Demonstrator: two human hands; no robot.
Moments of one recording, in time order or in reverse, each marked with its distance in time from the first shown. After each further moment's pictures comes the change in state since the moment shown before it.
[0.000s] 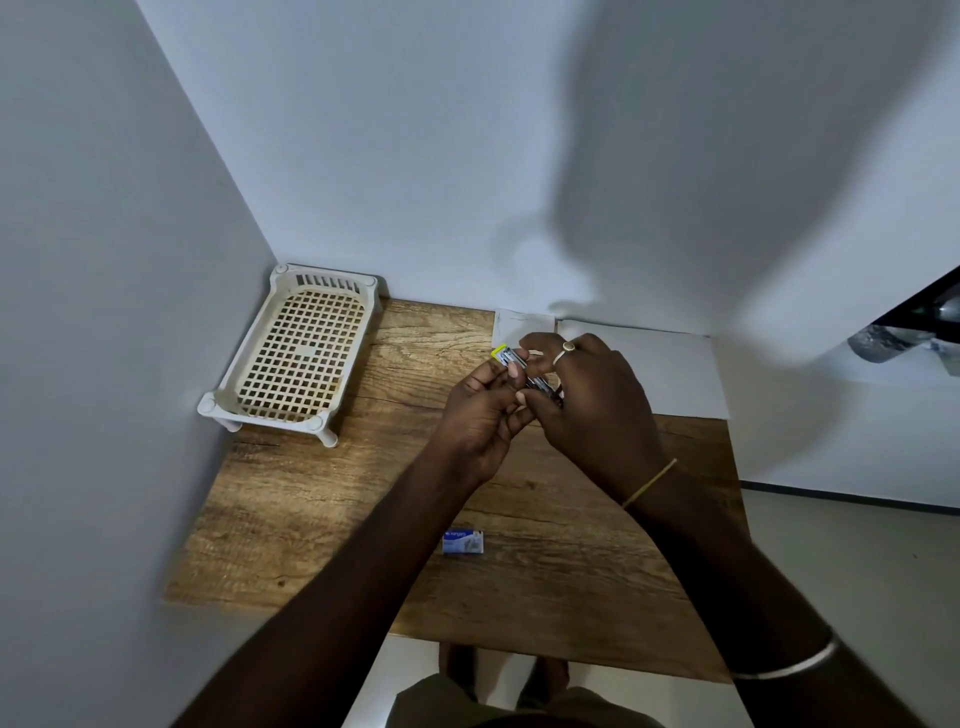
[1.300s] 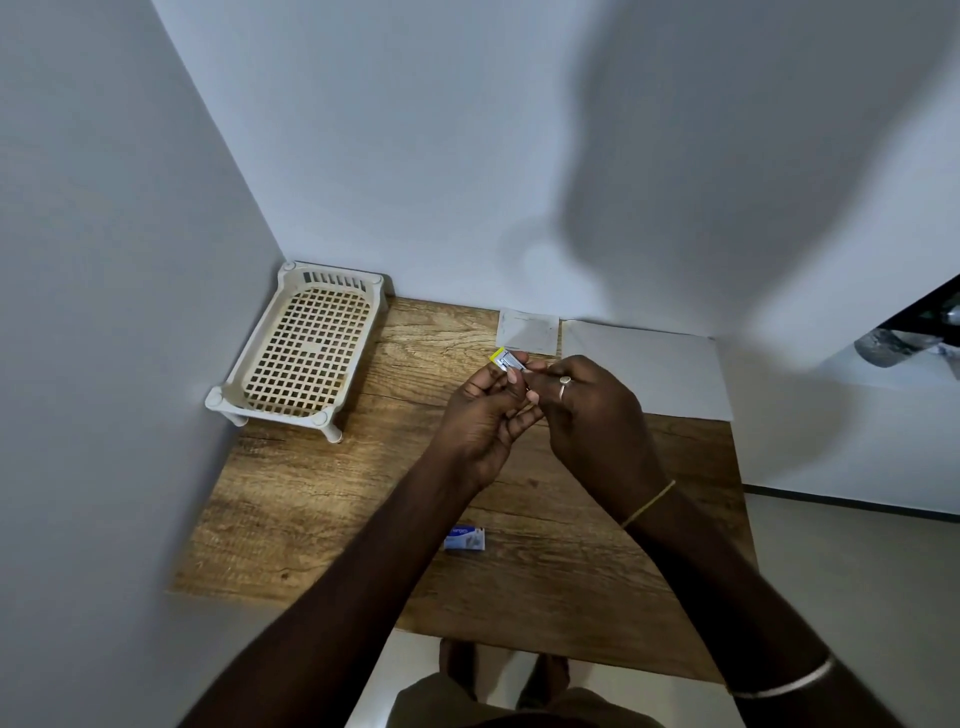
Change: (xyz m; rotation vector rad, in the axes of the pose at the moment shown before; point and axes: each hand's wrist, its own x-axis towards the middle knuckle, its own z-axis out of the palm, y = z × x) left_hand -0.011 0.000 0.001 0.003 0.025 0.015; right_hand -0.021 0.009 0.014 0.089 0.051 -0.068
